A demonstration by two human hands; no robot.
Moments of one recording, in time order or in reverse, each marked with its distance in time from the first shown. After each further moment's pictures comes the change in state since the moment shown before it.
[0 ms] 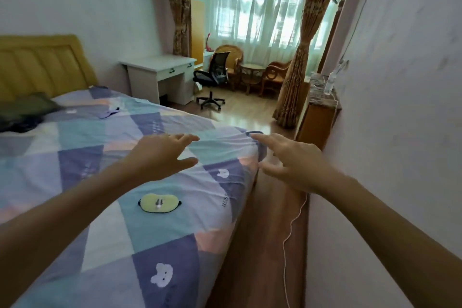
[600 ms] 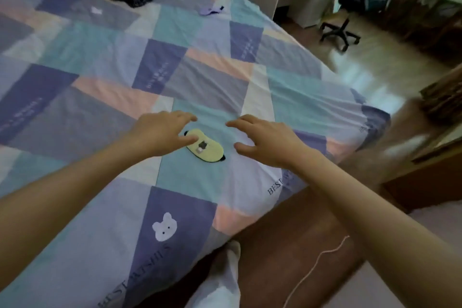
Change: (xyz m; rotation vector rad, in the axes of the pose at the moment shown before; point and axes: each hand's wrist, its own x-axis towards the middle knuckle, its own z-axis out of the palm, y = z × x) left_hand 0.103 -0.114 0.238 -0.175 -0.407 -0.677; right_hand 0.303 0.029 0.284 0.211 -0.419 -0.645
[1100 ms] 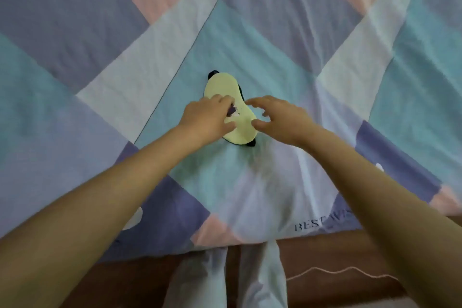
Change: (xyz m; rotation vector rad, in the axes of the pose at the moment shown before) left_hand 0.199 -0.023 0.266 -0.396 -0.171 -0.447; right_hand 0.247 0.135 0.253 0.215 -0.507 -0.087
